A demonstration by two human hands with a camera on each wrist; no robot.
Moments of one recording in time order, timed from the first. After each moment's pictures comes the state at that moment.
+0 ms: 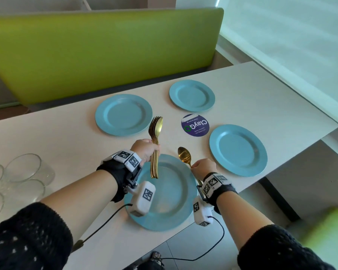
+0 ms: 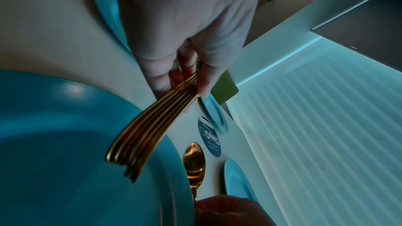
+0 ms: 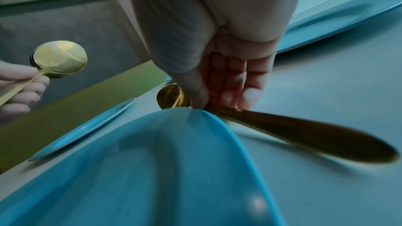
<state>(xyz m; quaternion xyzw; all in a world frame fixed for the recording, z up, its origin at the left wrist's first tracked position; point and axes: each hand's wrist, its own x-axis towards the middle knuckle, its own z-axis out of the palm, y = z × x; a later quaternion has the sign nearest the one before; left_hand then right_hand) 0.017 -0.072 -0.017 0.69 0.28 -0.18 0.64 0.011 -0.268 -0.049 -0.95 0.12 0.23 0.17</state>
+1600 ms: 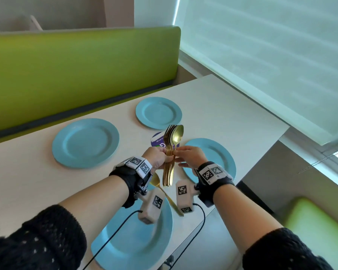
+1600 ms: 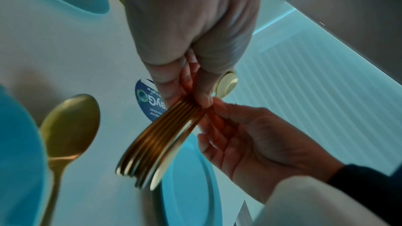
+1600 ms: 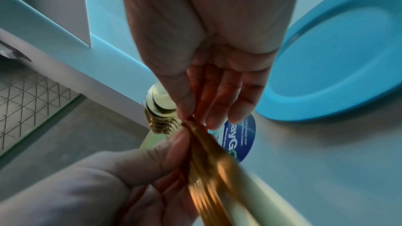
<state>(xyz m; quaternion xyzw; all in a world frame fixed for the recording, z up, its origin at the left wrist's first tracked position) 0.080 -0.171 0.012 0.67 0.12 -0.29 0.67 0.074 -0.303 0.021 -0.77 0.19 0.16 0.58</state>
